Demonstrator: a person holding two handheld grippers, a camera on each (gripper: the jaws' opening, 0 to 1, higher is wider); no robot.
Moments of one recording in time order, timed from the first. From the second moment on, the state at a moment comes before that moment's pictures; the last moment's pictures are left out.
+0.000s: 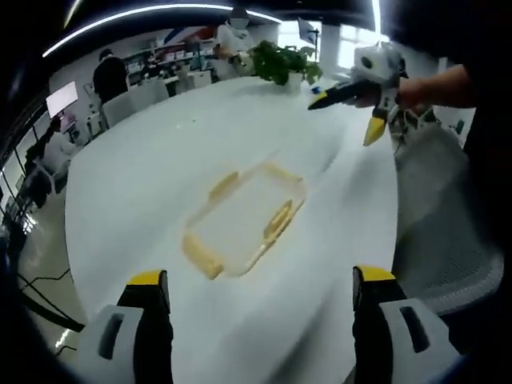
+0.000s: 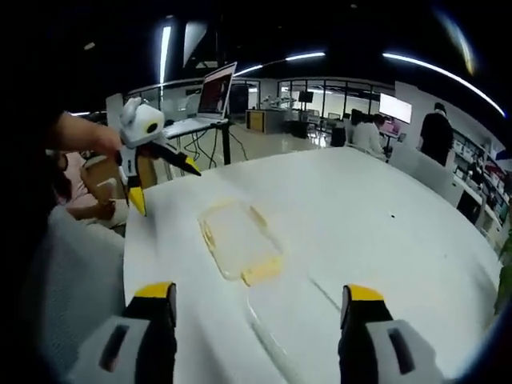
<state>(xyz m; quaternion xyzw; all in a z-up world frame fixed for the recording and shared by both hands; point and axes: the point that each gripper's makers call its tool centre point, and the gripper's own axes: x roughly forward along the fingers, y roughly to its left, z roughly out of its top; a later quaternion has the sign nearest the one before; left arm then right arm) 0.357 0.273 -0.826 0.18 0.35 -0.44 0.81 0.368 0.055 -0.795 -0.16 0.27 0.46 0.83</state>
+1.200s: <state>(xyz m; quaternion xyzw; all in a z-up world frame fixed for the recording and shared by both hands) 0.400 0.272 -0.851 0.27 0.36 -0.52 0.73 0.406 0.106 -0.824 -0.34 0.29 0.56 0.70</state>
